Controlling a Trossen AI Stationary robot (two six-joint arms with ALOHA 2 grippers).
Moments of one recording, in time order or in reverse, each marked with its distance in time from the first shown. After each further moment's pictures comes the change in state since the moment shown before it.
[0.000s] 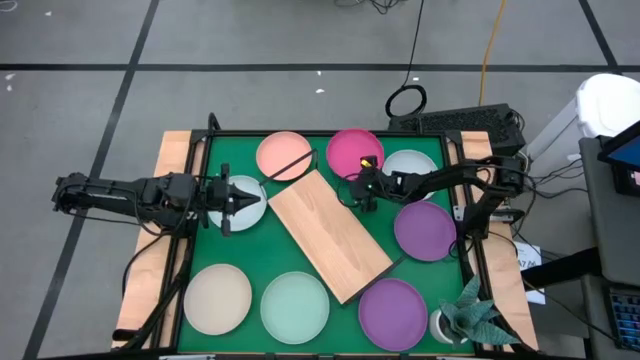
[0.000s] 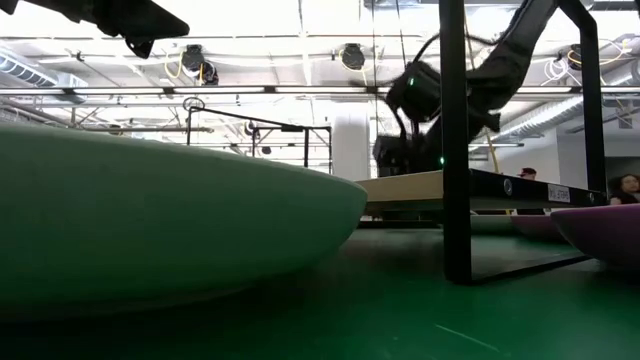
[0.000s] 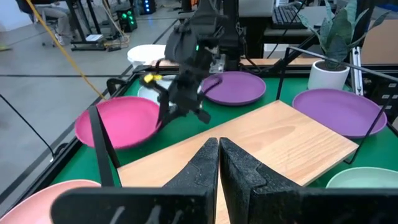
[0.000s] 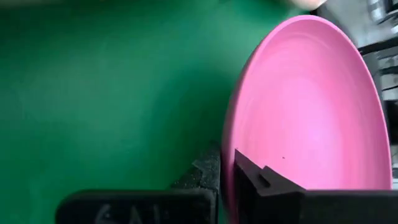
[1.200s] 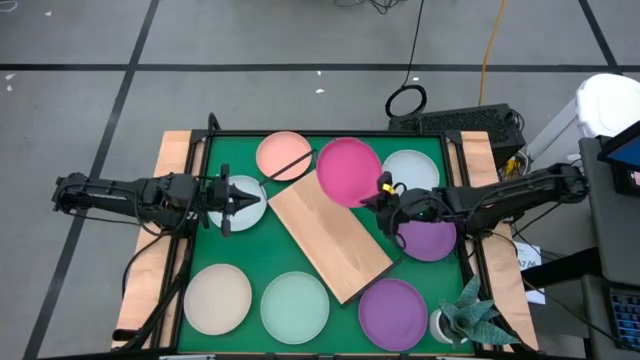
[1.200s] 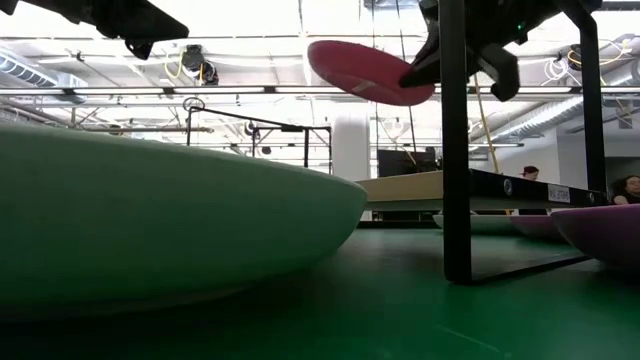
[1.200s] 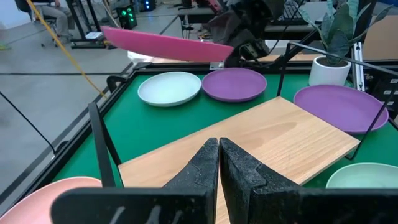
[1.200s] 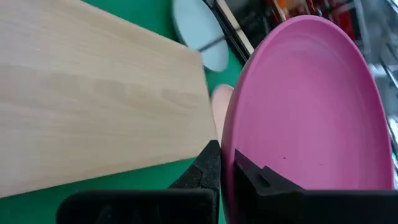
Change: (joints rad) left arm 0.000 0.000 0.000 -0.012 -0.002 0.004; right arm 0.405 -0.566 0.002 -0.270 0.007 -0.189
